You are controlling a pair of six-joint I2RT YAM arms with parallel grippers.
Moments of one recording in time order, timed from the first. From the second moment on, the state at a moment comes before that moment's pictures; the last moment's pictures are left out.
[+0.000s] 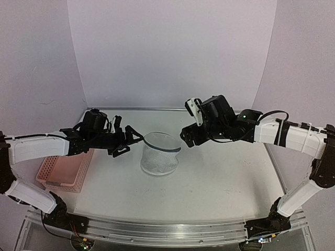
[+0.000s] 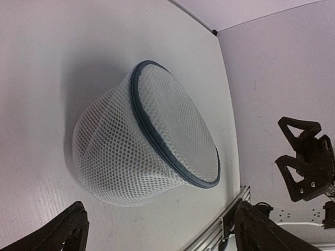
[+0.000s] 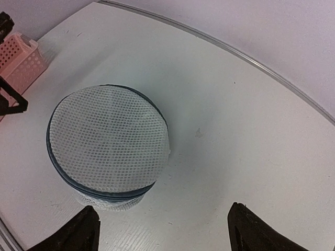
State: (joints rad) left arm -0.63 1.27 0.80 -0.08 0.33 -0.86; right arm 0.89 1.51 1.24 -0.42 0.22 0.14
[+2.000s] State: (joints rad) left arm -0.72 1.58 1.02 -0.27 1.01 -0.49; right arm 0.67 1.43 1.00 -0.30 -0.57 0.23
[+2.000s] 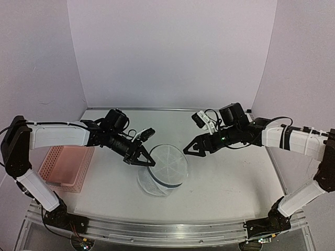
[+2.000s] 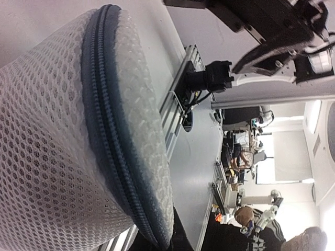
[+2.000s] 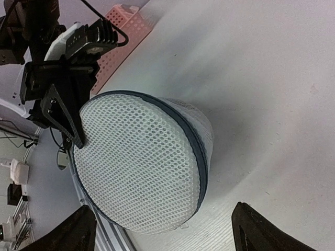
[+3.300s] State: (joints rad) left arm -0.77 1.50 1.19 -0.53 0.84 -0.28; right arm 0.75 1.43 0.91 -0.24 -0.87 0.23
